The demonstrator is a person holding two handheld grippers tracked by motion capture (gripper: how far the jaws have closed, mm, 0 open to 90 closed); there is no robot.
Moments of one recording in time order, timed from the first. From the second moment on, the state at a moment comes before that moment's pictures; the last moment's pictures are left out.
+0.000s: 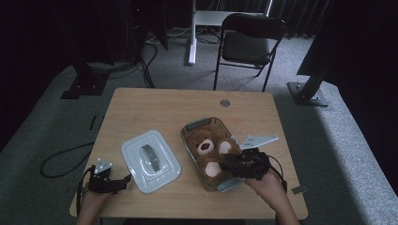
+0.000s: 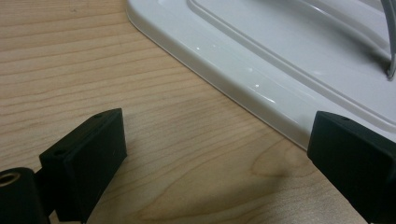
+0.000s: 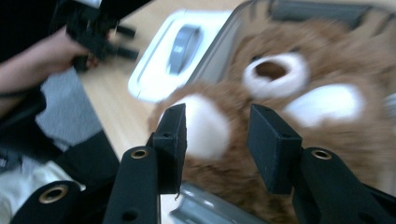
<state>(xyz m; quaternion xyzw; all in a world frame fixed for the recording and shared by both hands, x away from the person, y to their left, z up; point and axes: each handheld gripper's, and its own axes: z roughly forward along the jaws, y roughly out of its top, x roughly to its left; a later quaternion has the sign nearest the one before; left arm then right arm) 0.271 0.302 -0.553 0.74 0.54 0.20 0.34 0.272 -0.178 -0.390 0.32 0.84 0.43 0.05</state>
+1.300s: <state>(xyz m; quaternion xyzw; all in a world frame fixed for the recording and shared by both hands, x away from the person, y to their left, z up) 0.289 0.239 -0.523 0.76 0.51 0.18 0.36 0.321 -0.269 -0.429 0.52 0.71 0.40 0.24</state>
